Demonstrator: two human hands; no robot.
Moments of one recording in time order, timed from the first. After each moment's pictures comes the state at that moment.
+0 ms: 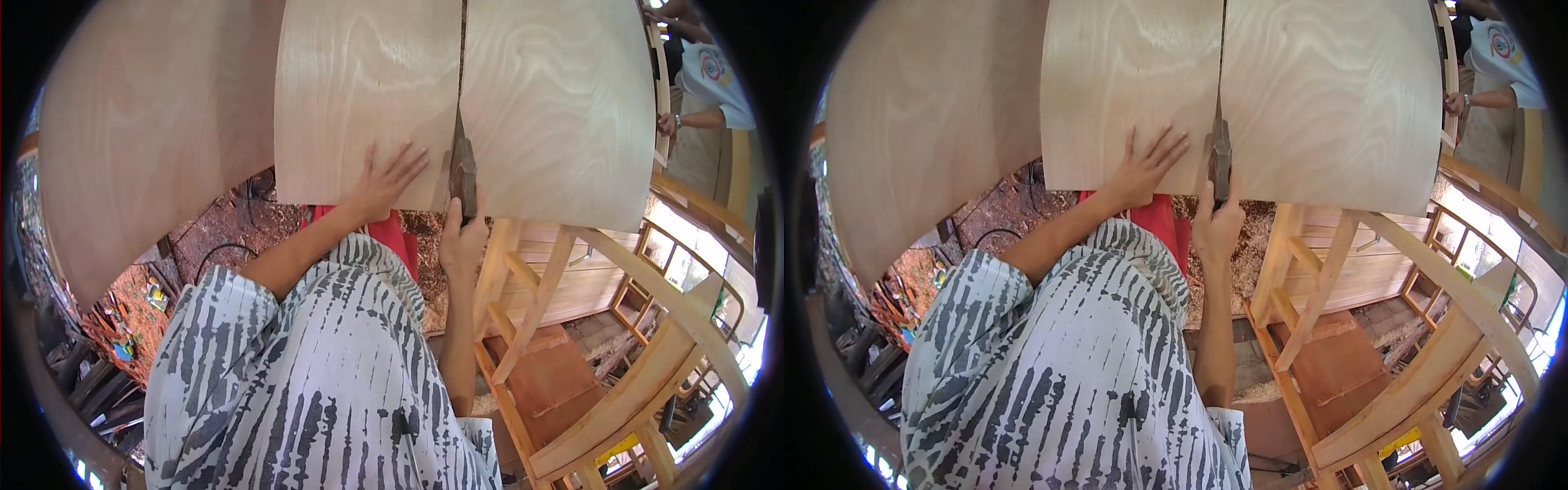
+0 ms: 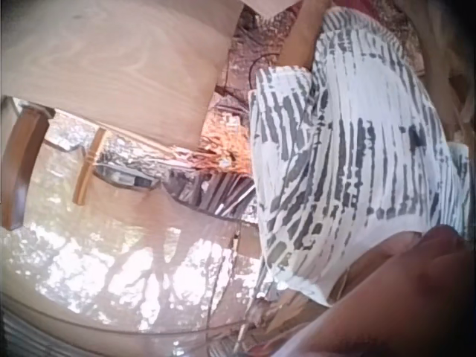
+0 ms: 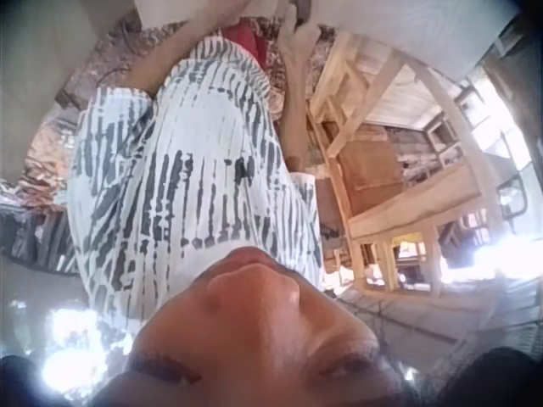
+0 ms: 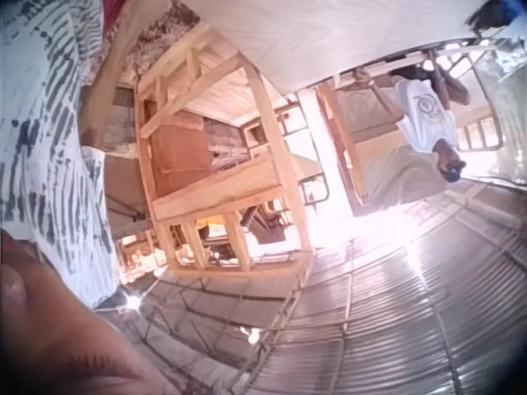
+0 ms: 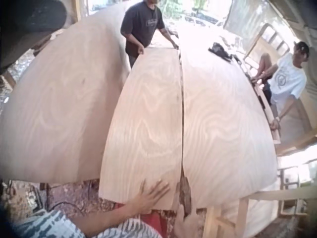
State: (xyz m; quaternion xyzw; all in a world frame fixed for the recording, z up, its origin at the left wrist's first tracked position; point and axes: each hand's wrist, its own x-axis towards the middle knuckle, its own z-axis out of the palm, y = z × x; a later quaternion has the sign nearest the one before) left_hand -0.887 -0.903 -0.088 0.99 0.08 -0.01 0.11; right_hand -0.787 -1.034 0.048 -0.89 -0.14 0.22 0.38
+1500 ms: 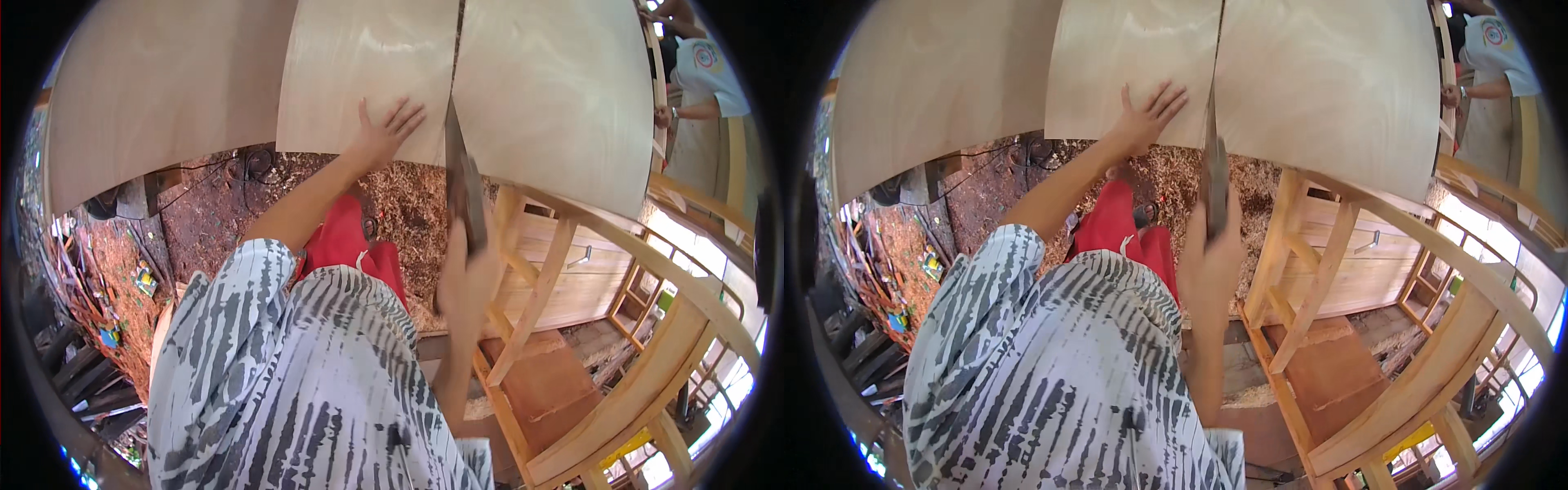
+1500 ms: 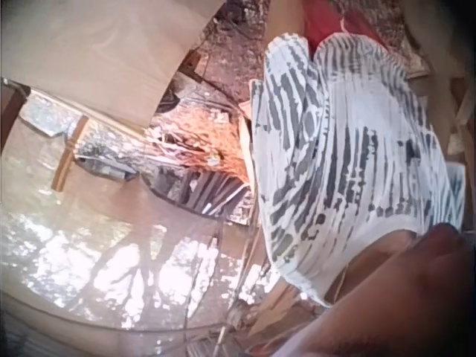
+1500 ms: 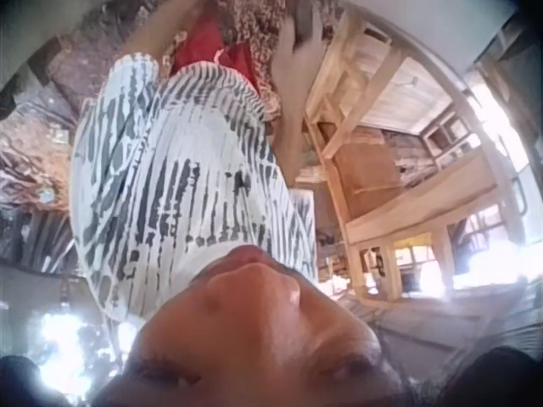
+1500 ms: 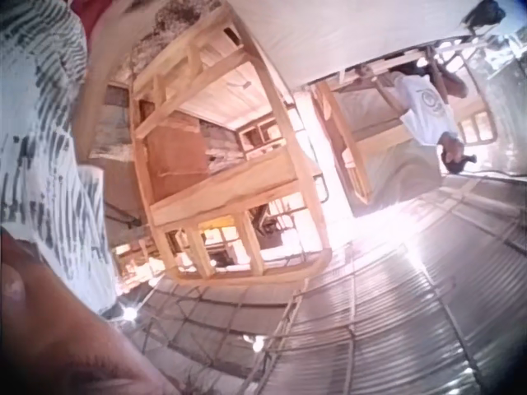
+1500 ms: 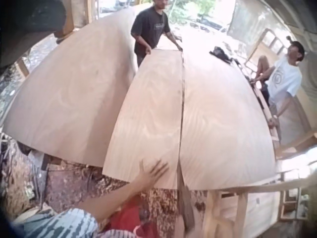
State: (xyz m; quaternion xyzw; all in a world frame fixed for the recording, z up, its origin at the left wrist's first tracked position) left_hand -0.861 -0.883 -0.131 0.98 0.14 -0.08 0.12; right_hand -0.838 -1.077 0.129 -0.90 -0.20 0.20 0.34
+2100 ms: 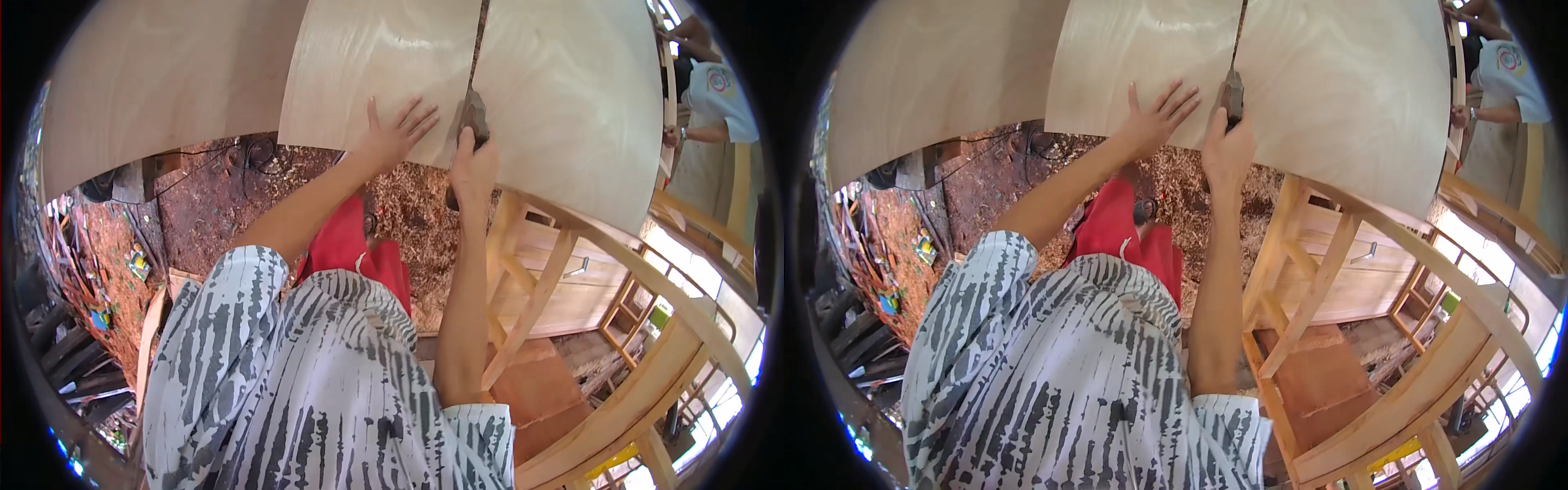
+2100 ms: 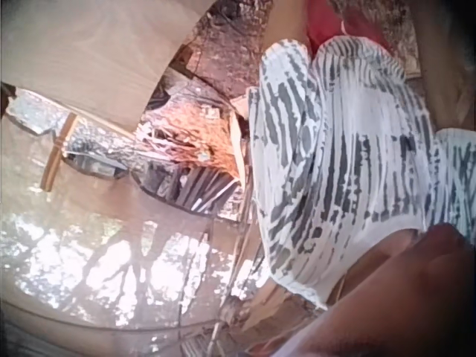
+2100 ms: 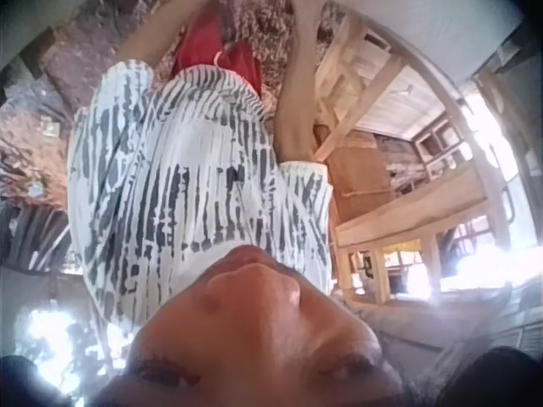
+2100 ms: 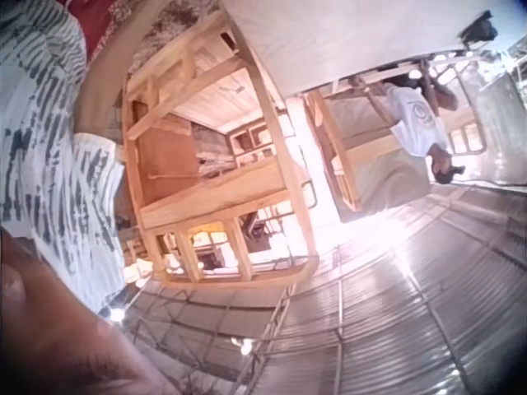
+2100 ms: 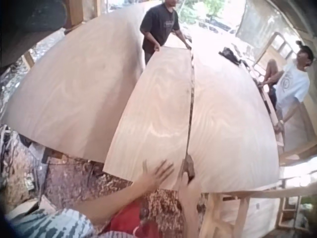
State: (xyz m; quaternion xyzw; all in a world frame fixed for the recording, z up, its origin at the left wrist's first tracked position) left_hand -0.856 -0.899 -0.129 0.98 0.15 -0.03 0.09; right_hand -0.750 -1.002 0.011 -0.89 -0.20 0.19 0.37
